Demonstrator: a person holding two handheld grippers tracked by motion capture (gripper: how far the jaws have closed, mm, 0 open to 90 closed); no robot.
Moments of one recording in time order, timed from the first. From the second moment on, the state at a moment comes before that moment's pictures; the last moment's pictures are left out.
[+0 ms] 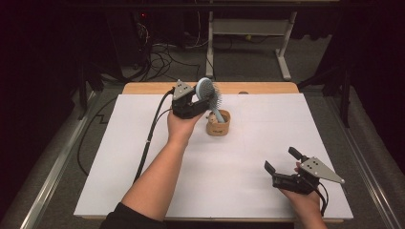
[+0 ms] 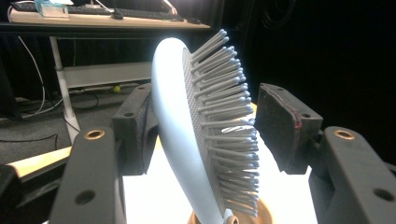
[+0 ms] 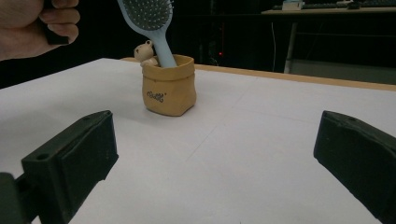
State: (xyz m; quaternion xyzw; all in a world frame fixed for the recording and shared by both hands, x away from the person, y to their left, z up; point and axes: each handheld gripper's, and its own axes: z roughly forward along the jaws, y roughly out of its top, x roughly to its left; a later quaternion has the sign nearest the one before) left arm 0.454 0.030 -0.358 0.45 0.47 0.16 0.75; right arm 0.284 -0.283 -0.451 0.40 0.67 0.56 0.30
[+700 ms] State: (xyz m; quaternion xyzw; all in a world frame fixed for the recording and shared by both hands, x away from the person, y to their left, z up) left arm 0.459 0.036 -0.360 0.45 0.48 0.17 0.73; right arm 0.284 -0.284 -0.451 0.40 0.67 0.56 0.30
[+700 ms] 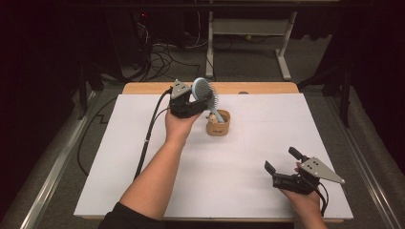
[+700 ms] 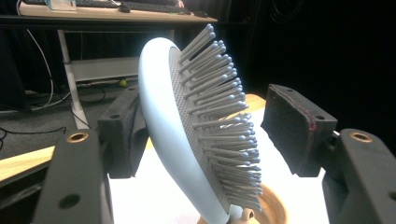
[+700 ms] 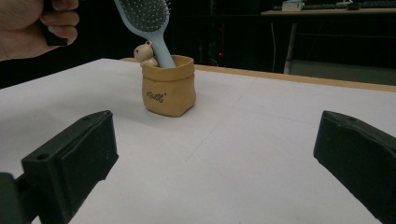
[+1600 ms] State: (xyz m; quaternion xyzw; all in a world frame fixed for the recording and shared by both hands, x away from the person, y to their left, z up) left arm 0.463 0.049 -0.370 0.46 0.47 0.16 0.73; right arm 0.283 -0.283 -0.451 0.40 0.67 0.55 0.31
